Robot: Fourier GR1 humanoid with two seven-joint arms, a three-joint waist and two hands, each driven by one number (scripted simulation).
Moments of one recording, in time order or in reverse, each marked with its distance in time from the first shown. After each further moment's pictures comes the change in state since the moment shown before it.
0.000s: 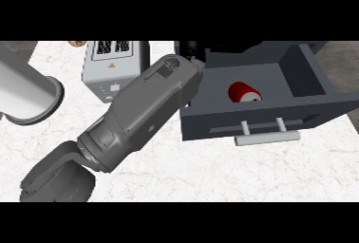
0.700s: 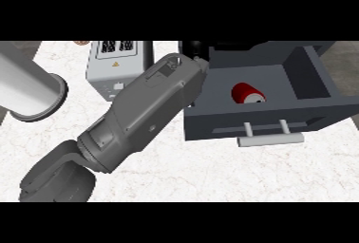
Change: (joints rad) left arm -0.010 0.000 -0.007 -0.025 0.078 -0.001 -0.110; right arm -0.112 -0.077 0.022 -0.061 0.268 0.089 -0.197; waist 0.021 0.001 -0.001
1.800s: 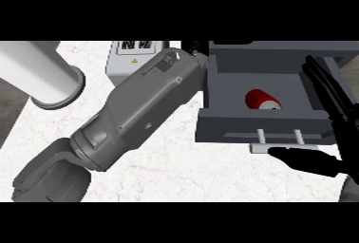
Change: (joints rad) left arm -0.008 0.026 0.013 -0.048 -0.012 0.019 0.058; right arm -0.400 -0.007 0.529 0.340 0.997 -0.245 -0.140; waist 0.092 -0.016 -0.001
